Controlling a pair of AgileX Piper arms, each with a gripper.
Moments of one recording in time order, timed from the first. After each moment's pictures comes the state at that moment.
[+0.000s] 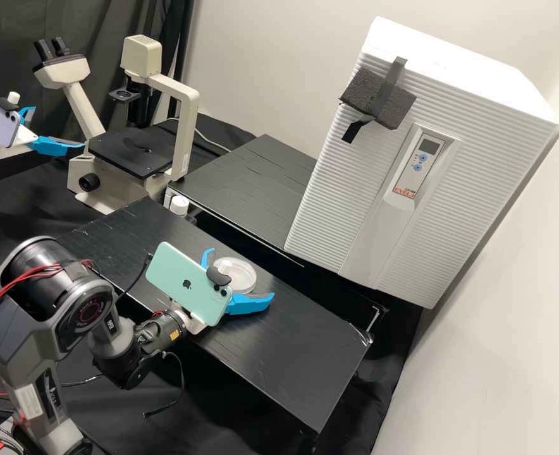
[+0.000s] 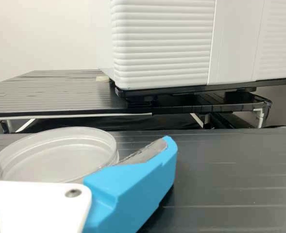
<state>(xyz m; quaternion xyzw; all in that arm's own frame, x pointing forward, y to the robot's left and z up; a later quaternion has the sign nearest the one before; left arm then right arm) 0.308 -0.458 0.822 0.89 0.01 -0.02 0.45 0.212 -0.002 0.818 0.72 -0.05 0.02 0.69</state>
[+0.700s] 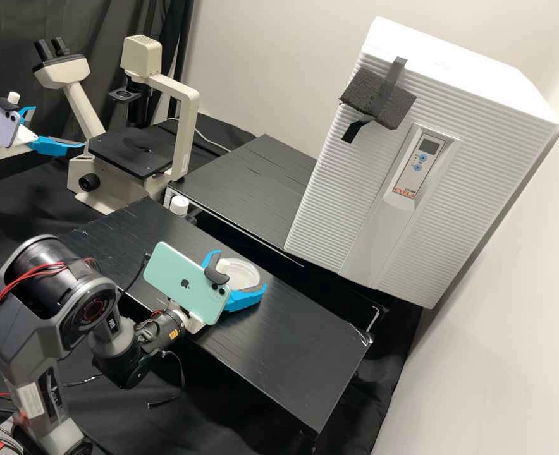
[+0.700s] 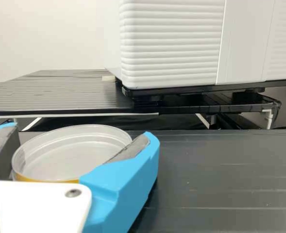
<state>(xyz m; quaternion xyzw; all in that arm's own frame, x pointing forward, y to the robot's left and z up) 0.308 -0.458 0.822 0.89 0.01 -0.02 0.45 0.213 -0.002 0.815 0.72 -0.04 0.01 0.69</state>
